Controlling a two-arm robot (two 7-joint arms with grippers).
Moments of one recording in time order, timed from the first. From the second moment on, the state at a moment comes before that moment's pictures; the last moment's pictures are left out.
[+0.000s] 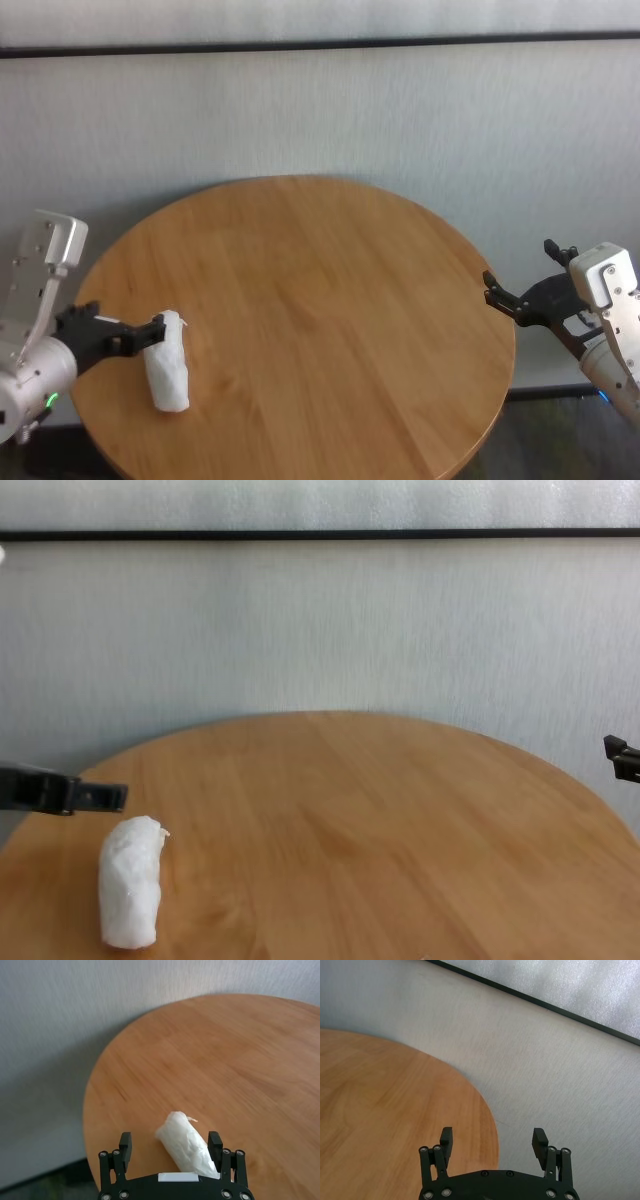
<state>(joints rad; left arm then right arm) -0.14 0.55 0.34 -1.66 -0.45 0.43 0.02 0.20 0.60 -0.45 -1.41 0.25 -0.12 -0.03</state>
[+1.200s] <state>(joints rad) -0.15 0.41 0.29 -1.68 -0.53 0.72 0.07 0.20 0.60 -0.45 -1.41 0.25 -0.12 -0.03</state>
